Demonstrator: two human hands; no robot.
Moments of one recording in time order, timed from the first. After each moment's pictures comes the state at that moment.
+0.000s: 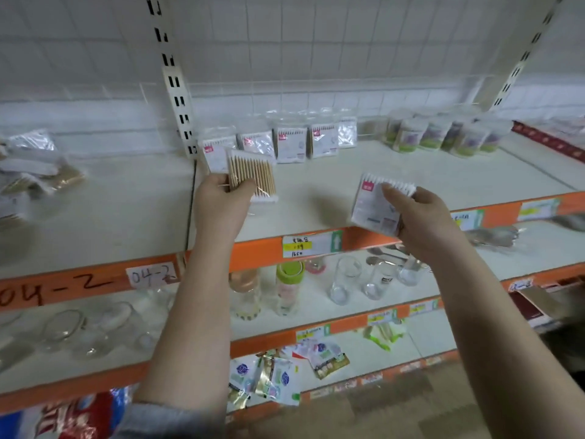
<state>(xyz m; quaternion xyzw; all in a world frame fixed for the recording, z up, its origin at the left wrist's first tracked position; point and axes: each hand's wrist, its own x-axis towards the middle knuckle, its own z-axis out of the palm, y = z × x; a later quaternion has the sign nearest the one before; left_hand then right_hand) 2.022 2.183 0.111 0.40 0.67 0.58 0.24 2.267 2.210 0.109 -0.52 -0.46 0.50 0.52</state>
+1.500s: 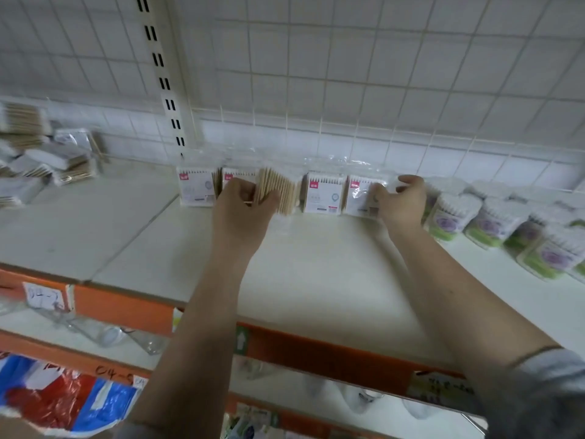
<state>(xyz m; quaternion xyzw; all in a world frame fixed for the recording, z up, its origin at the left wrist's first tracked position) 2.129 2.315 0.115 0.32 0.75 0.58 0.05 2.272 2.505 0.085 -0.54 -0.58 0.37 0.49</state>
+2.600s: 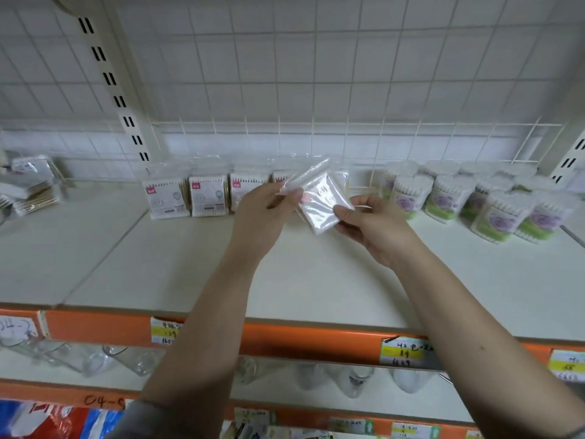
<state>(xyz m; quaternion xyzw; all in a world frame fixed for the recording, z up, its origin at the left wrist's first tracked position) 2.175 2.338 0.116 0.48 0.66 0.55 0.18 2.328 2.417 0.111 -0.38 -0.50 0.67 0.40</state>
